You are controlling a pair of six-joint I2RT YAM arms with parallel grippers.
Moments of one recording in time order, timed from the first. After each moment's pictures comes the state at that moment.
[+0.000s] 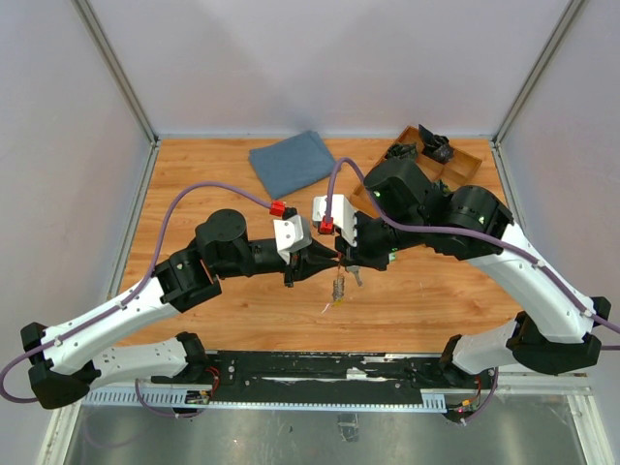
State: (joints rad) left arm -1.01 0.96 1.03 -0.16 0.36 0.09; right arm 1.03 1.37 1.91 -1.33 -0.31 -0.42
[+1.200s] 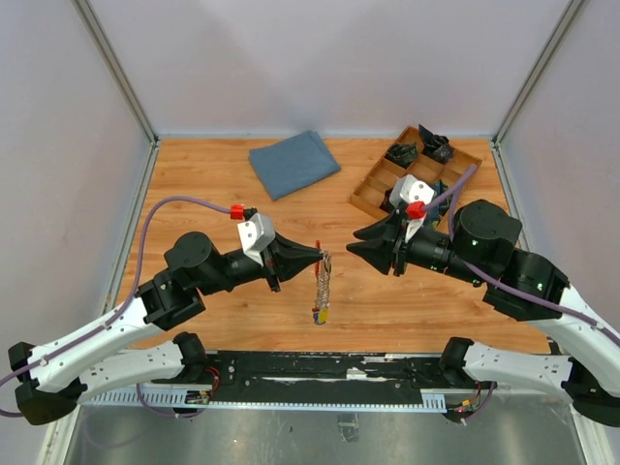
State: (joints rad) left arm -1.01 0.78 0.85 0.03 0.23 -0.09; right arm 1.03 0.89 1.37 -0.62 -0.14 -0.09
